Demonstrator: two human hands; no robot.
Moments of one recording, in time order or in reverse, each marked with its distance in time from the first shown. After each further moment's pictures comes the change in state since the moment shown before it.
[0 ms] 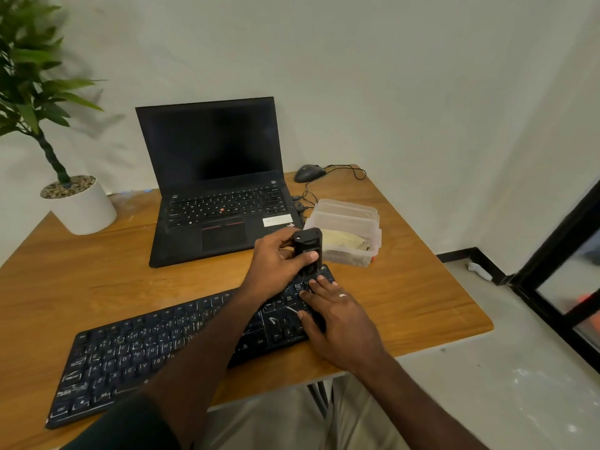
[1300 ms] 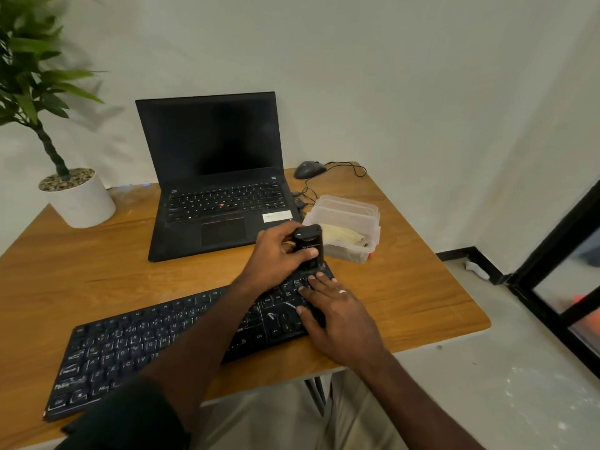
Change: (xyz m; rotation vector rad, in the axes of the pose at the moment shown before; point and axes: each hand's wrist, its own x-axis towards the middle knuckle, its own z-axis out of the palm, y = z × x) left_hand 0.006 0.002 0.001 0.107 -0.079 0.004; right_hand 0.000 0.001 -0.002 -0.010 -0.019 -0.001
